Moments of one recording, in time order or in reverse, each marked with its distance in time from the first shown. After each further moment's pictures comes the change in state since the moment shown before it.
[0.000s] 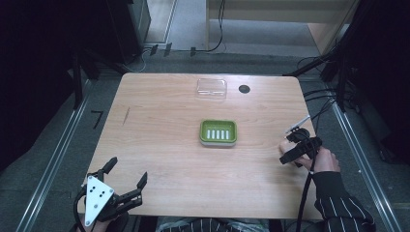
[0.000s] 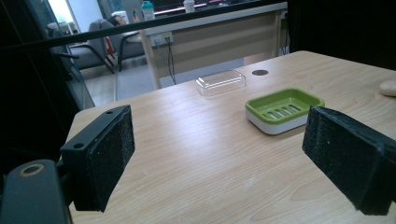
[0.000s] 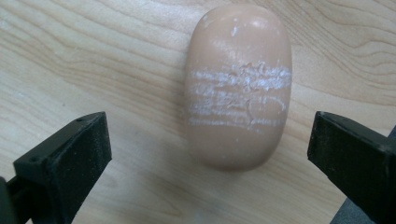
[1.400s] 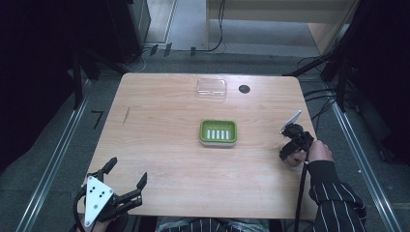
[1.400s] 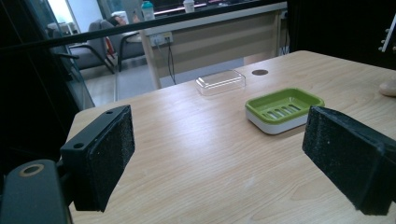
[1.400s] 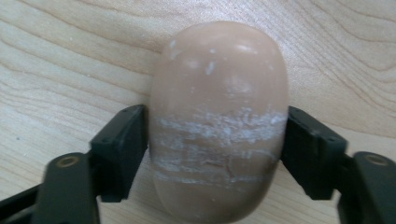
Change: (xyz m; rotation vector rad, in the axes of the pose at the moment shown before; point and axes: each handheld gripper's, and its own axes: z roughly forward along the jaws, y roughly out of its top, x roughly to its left) left arm 0.000 0.000 0.000 0.000 -0.002 0.008; right arm -0.013 0.026 0.028 0.114 0.028 -0.008
